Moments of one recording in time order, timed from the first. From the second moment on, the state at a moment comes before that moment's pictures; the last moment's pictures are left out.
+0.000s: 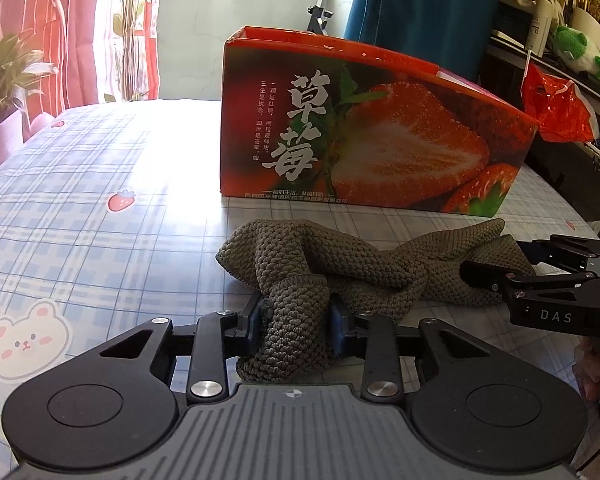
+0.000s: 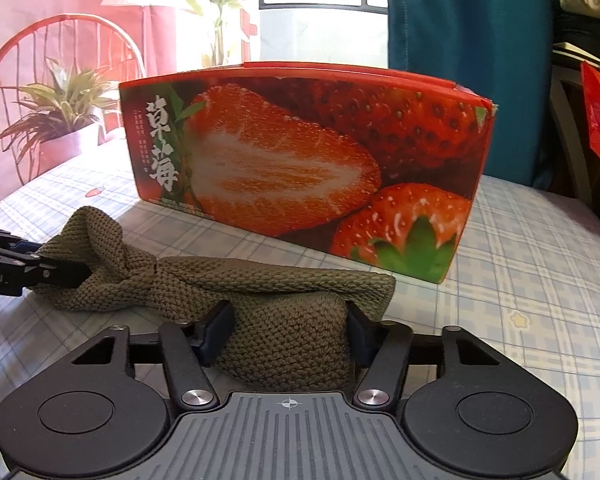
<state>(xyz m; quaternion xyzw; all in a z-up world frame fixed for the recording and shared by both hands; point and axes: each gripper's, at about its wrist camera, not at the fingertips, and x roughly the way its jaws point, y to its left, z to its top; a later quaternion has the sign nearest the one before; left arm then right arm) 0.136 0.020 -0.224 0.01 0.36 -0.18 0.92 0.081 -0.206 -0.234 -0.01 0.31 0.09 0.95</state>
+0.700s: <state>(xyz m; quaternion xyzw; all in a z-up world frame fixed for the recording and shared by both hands) 0.138 0.026 -0.214 0.00 0.37 -0.19 0.91 0.075 -0.196 -0.219 -0.03 0.31 0.14 0.94</state>
